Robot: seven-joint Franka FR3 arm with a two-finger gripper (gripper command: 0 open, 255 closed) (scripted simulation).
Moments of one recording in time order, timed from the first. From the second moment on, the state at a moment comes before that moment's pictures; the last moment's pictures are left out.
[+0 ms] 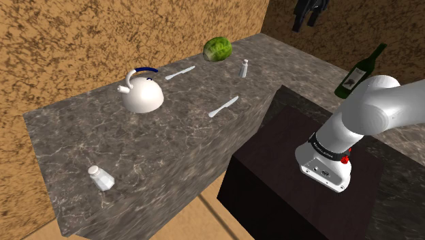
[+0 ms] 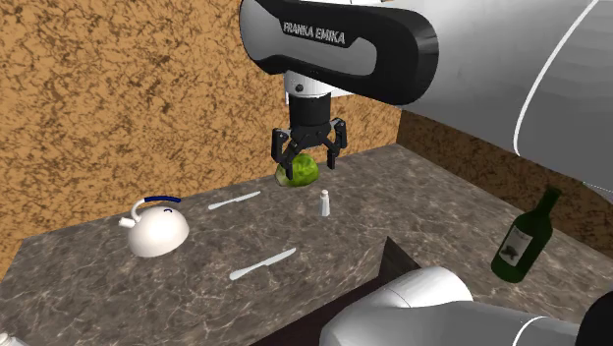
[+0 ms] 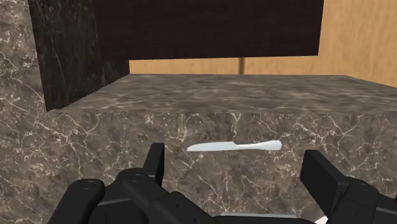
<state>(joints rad) -0.01 -0.83 -0.01 -2.34 -0.01 1.48 0.07</state>
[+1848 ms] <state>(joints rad) -0.11 0.02 -0.17 -2.14 -0.03 2.09 0.03</state>
